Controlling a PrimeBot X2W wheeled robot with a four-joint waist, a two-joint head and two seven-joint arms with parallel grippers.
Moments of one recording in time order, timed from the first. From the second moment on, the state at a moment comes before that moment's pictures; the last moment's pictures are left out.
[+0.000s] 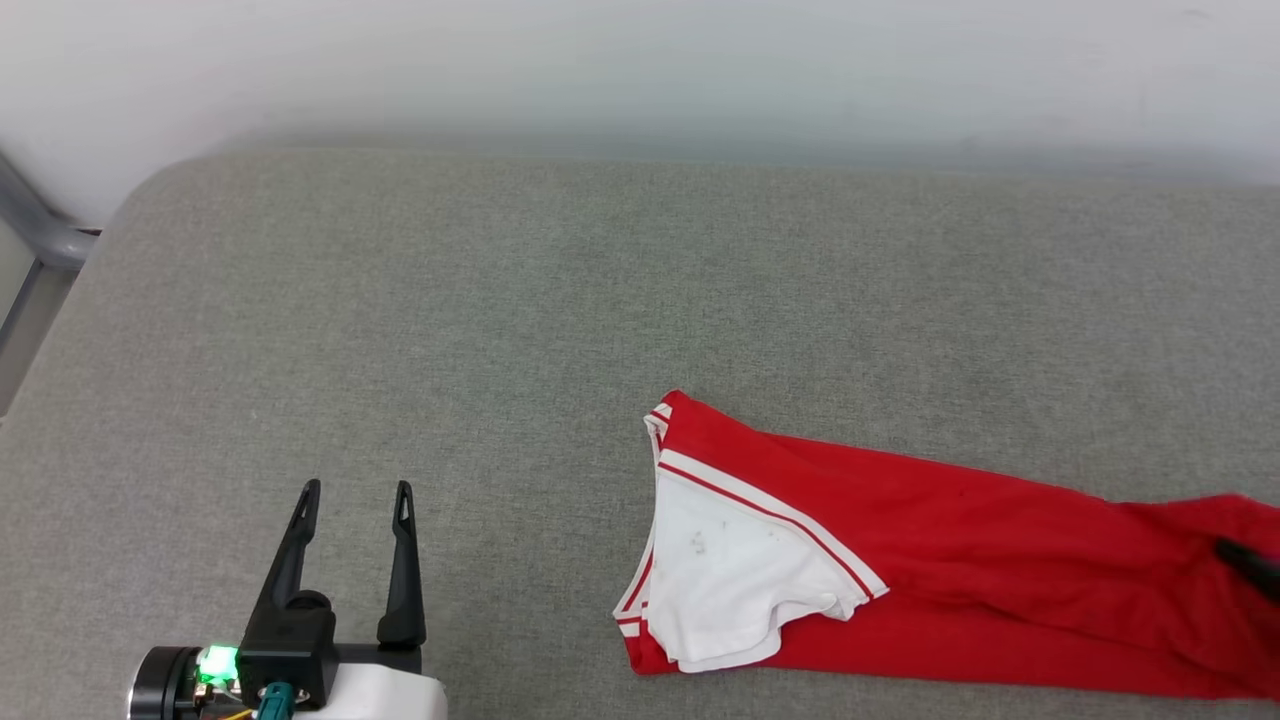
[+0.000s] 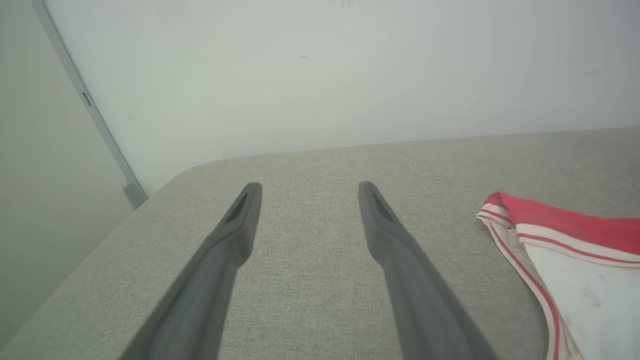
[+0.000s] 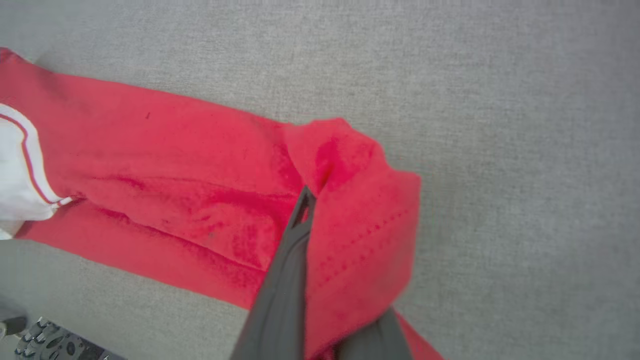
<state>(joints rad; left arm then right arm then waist) 0.07 0.12 -0.08 -0.04 -0.03 0.11 -0.26 -0.14 -0.81 0.23 0.27 1.01 0.13 0.46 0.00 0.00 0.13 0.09</state>
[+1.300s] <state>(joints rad) -0.04 0.08 -0.13 -0.01 -0.01 0.07 -0.26 -0.60 -0.41 0.73 0.28 0.81 0.13 0.54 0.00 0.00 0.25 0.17</state>
